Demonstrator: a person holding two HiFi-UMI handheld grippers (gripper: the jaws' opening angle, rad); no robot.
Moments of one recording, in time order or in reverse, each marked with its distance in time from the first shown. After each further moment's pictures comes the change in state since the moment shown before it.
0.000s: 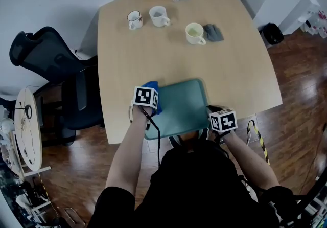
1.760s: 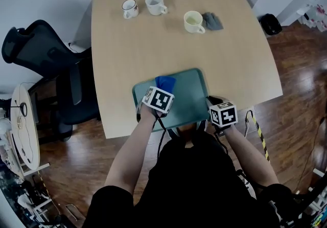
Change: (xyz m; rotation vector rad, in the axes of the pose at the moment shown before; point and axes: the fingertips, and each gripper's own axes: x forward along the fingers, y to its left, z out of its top) left arm 0.012 -0.060 -0.009 0.374 -0.026 -0.021; right arm 0.003 0.002 0.001 -0.030 -0.037 -0.034
